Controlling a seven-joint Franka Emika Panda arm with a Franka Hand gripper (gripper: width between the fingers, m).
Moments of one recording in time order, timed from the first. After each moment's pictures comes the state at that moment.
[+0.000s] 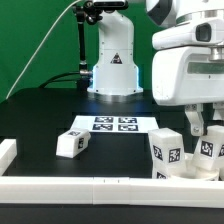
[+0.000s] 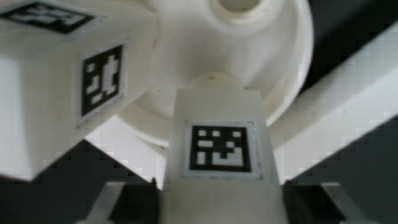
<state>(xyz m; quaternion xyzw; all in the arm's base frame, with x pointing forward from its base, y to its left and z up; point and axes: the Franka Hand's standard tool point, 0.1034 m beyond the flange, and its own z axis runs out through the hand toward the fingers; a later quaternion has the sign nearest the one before) 0.623 0.102 0.084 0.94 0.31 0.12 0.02</state>
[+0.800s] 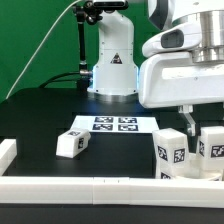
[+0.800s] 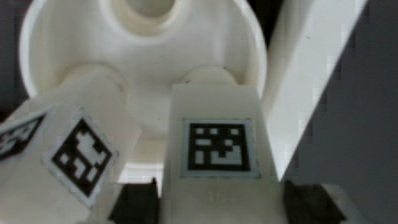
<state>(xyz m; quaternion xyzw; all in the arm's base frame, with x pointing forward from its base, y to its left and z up) 0.622 0.106 0.083 0.99 0.01 0.14 -0.04</state>
